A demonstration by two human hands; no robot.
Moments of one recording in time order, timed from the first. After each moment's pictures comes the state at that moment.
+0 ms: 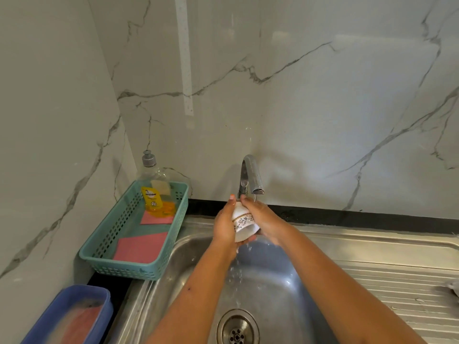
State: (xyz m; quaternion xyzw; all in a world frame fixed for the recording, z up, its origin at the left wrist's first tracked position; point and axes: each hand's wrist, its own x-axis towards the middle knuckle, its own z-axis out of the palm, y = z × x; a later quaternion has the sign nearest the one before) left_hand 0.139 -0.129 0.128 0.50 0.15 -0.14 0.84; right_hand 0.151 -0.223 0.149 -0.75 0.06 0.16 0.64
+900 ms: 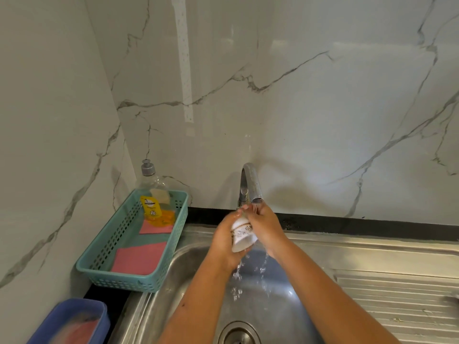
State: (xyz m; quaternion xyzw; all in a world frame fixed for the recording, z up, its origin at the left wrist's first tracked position) left_hand 0.142 -0.121 0.128 0.45 0.14 -0.21 0.86; right_hand 0.149 -0.221 0.150 -0.77 0.12 0.00 0.63
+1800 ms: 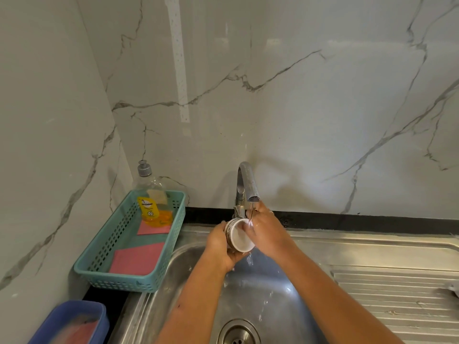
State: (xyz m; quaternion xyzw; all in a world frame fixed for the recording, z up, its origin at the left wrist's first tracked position) left_hand 0.133 -0.118 0.135 0.41 0.25 -0.23 0.85; right_hand 0.133 -0.239 0.142 -0.98 -0.10 -0.09 0.17
